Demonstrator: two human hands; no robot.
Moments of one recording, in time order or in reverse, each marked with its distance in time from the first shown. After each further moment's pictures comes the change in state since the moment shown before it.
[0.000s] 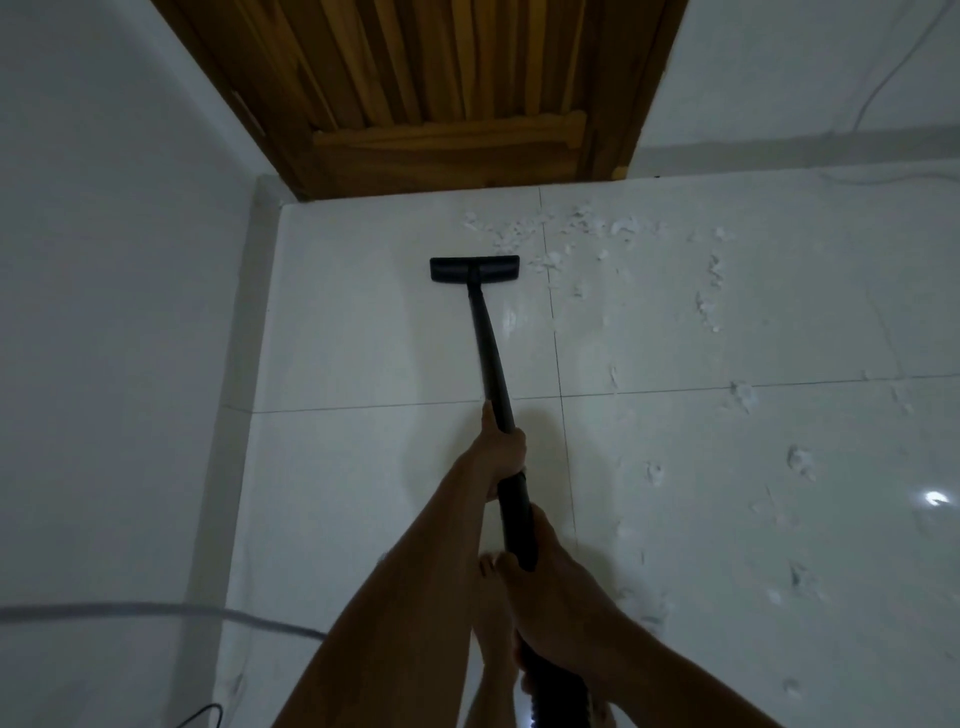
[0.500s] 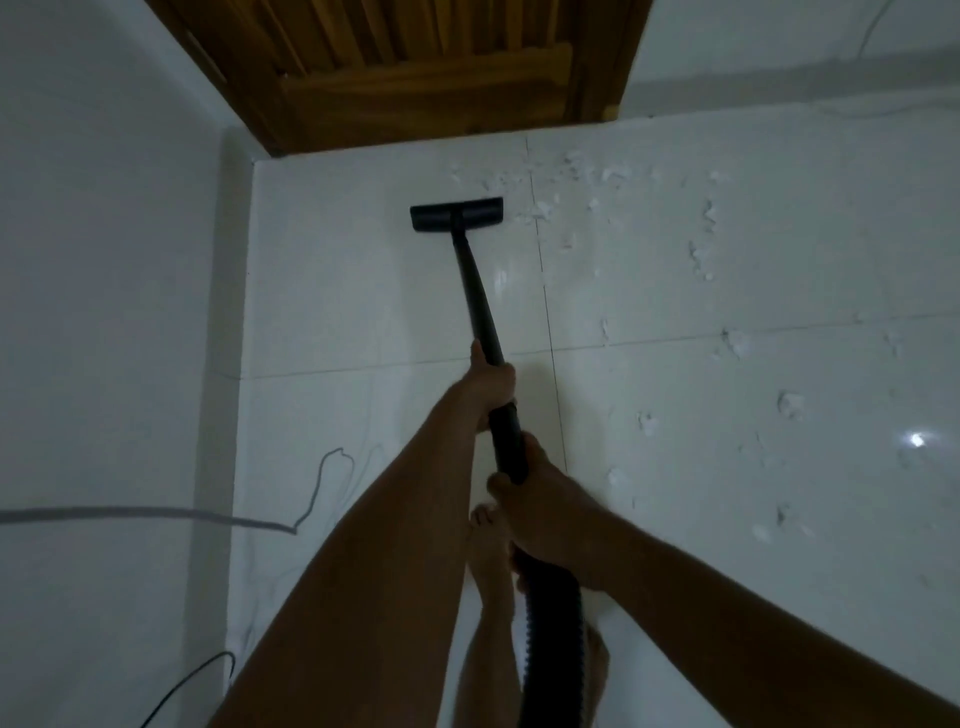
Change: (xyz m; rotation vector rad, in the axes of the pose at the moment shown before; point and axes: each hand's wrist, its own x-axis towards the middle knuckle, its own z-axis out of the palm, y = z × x) left_hand 0.010 0.017 0.004 -0.020 0.022 -0.027; right_hand 0.010 -0.010 -0.015 -0.006 0.003 0.020
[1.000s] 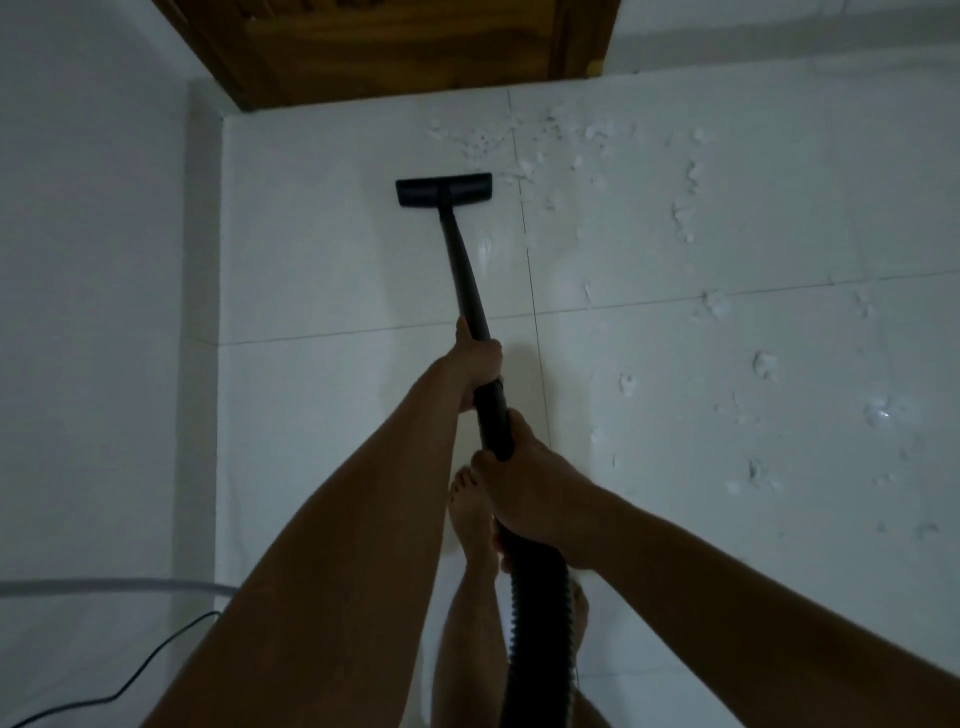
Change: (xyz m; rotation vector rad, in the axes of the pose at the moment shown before) left_hand -0.021 -0.022 0.009 -0.012 -0.015 -0.010; right_hand -0.024 0.020 0.006 0.038 -0.044 0.023
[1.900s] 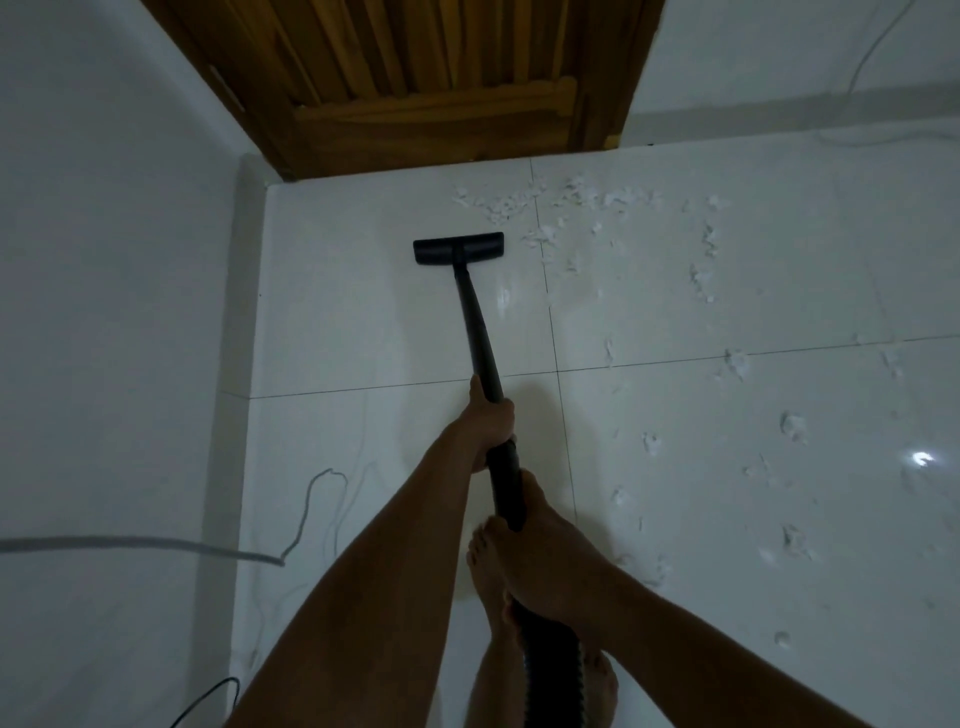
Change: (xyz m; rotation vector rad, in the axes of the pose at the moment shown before) left_hand 0.004 0.013 -0.028 -0.007 -0.033 0.003; right_hand 0.006 -0.029 0.013 -0.099 0.026 -0.079
